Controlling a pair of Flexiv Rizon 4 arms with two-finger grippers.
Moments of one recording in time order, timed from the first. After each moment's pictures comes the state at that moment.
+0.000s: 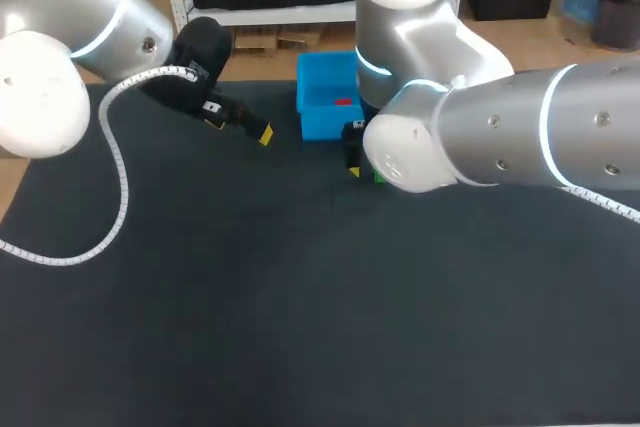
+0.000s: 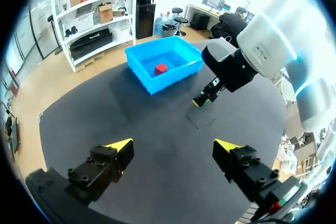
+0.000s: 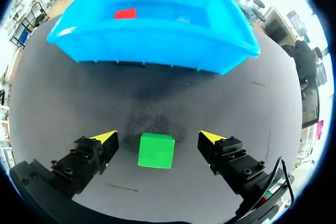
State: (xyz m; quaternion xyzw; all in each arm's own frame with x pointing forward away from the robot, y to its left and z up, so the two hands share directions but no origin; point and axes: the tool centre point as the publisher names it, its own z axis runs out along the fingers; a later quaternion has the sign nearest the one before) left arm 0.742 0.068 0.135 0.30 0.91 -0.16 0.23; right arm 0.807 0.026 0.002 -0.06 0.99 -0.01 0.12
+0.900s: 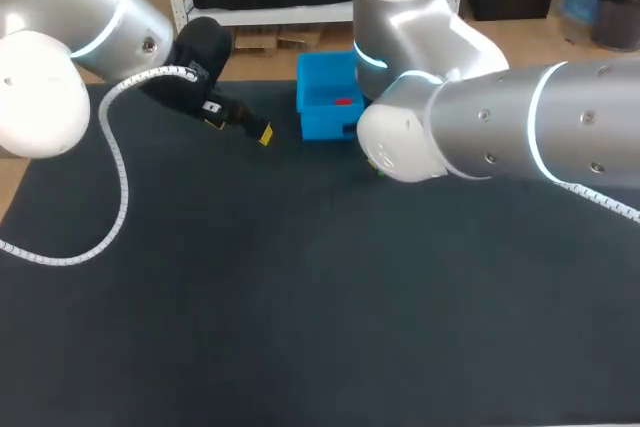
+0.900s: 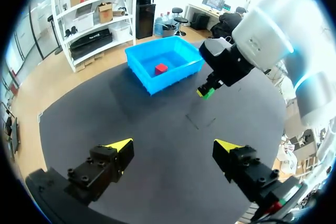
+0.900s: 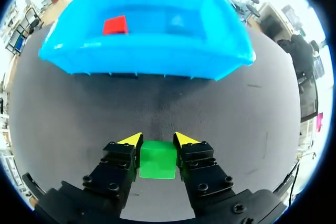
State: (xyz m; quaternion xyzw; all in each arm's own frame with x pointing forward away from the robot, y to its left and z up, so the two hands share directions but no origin) left arm 0.742 0.068 0.135 0.30 0.91 -0.16 0.23; right arm 0.821 0.022 0.013 -0.03 0.99 -0.02 0.12
